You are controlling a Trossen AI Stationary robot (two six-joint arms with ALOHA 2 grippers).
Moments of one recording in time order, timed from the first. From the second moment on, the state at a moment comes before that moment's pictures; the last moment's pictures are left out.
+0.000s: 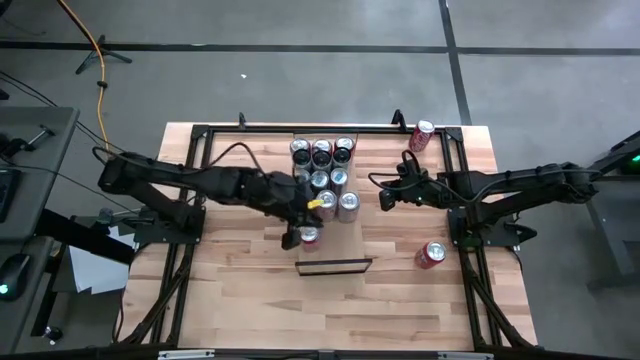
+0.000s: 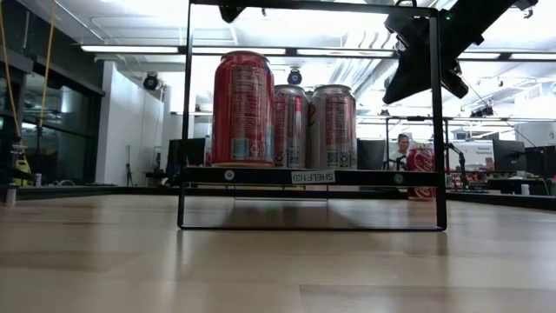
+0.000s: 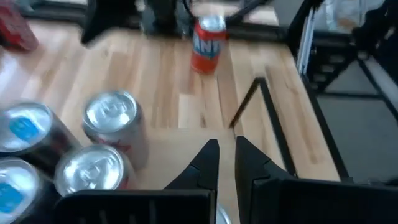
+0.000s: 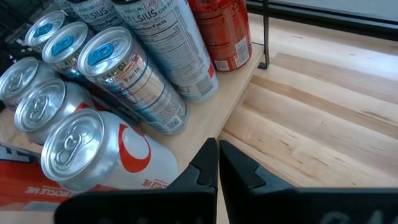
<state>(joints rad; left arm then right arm) -0.12 1.45 1.30 -0.45 0.00 -0.16 0.02 1.04 0.75 -0.50 0.50 0.88</state>
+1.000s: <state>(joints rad) -0.22 1.67 1.49 -0.80 -0.03 0.41 0.02 1.04 0.75 -0.54 0.50 0.87</state>
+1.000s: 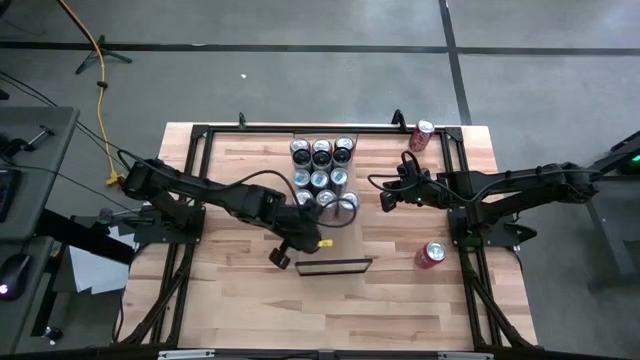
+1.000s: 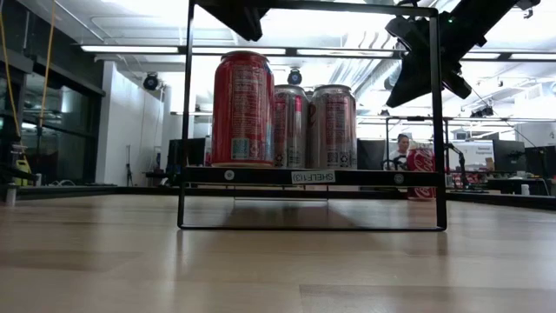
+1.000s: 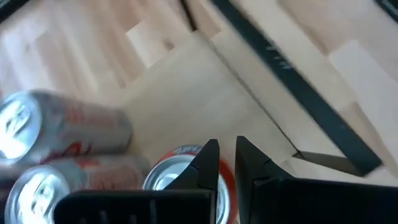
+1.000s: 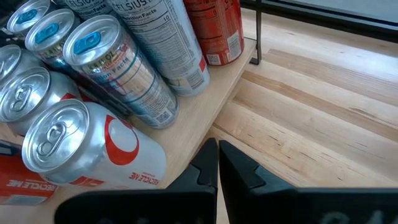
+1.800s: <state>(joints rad) -0.22 1.77 1.49 -0.80 0.07 0.79 0.02 1.04 0.75 -0.54 0.50 0.88</state>
